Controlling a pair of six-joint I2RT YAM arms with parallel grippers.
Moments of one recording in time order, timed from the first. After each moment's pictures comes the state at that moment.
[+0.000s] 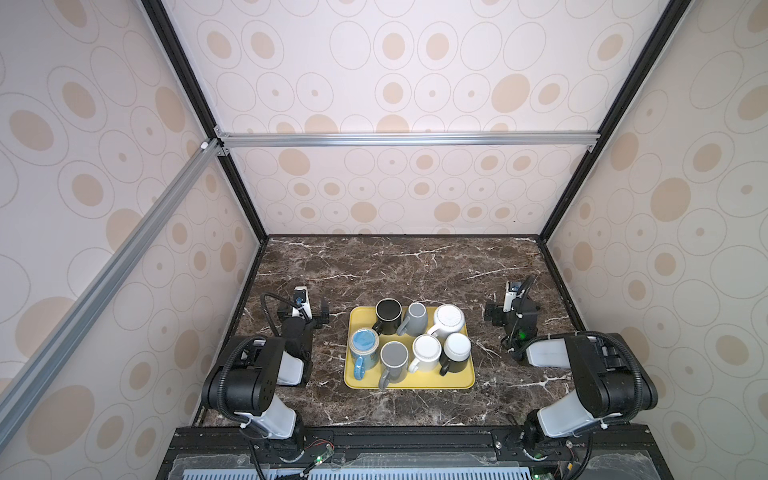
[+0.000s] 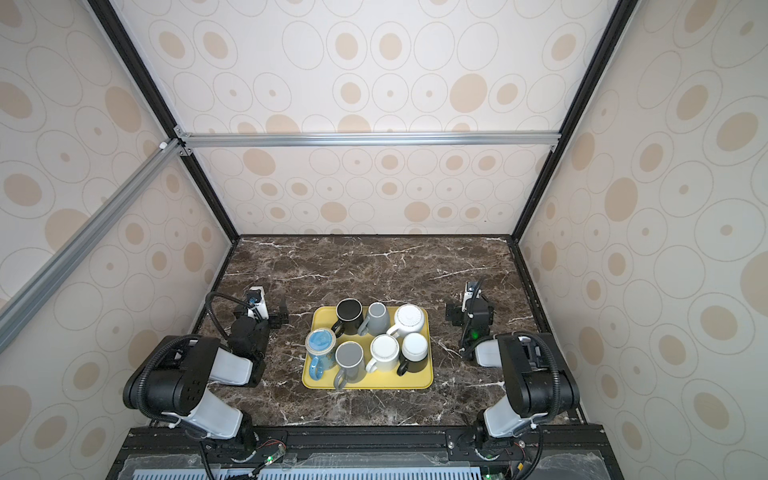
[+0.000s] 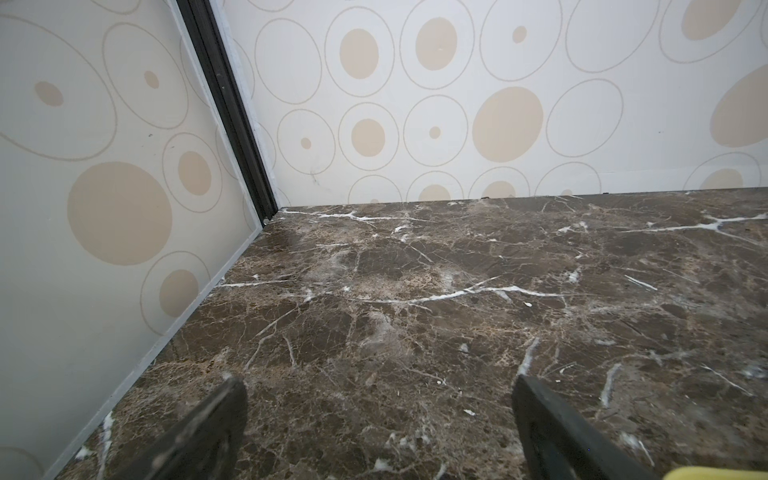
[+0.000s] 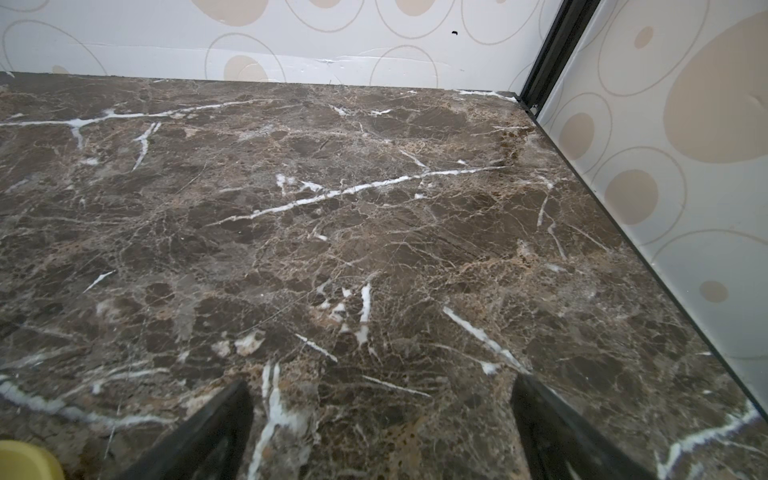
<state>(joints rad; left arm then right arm) -0.05 1.58 0.21 1.26 -0.19 0.06 0.08 1.55 0.40 0.71 0.21 0.00</state>
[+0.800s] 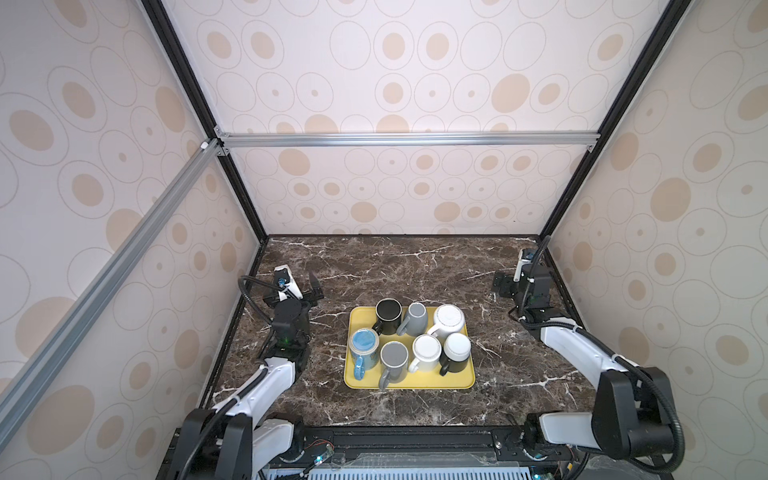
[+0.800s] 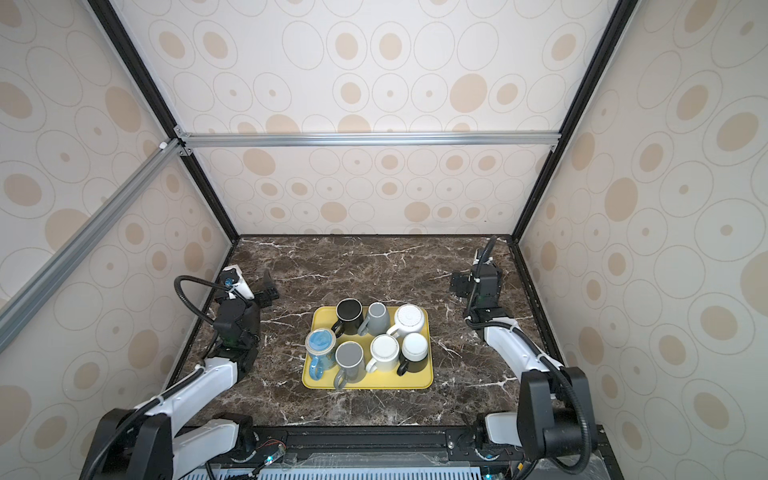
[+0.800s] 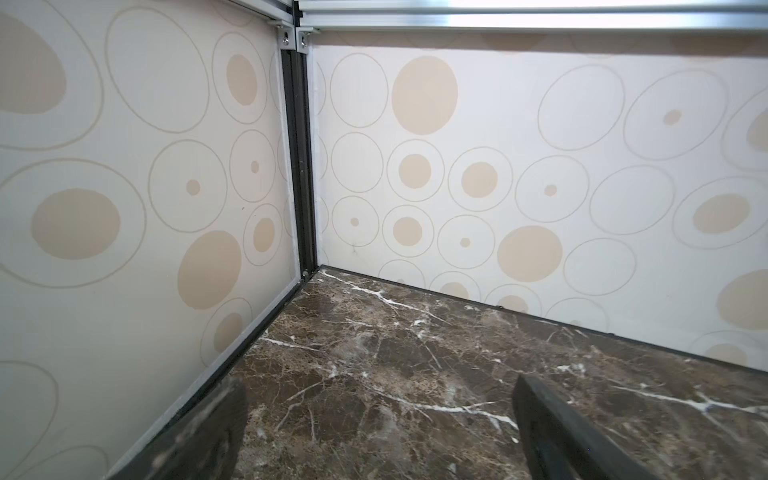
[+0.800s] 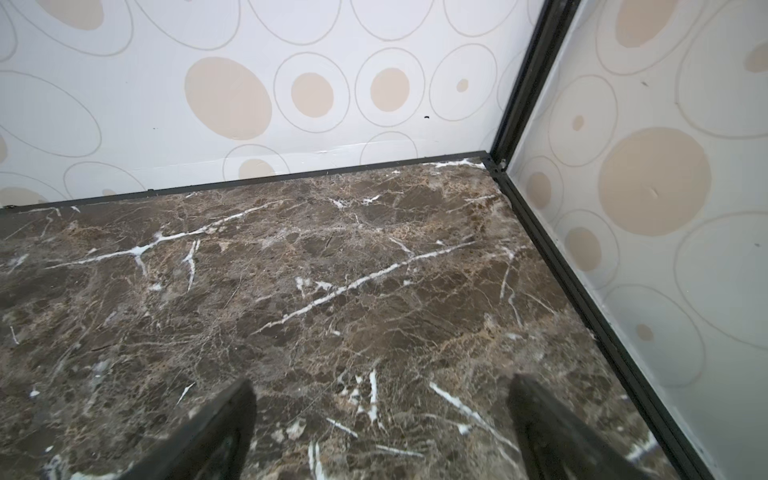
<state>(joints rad) -0.16 1.04 0.43 0.61 -0.44 -0.14 0.10 1.30 0.78 0.05 0.27 0.15</state>
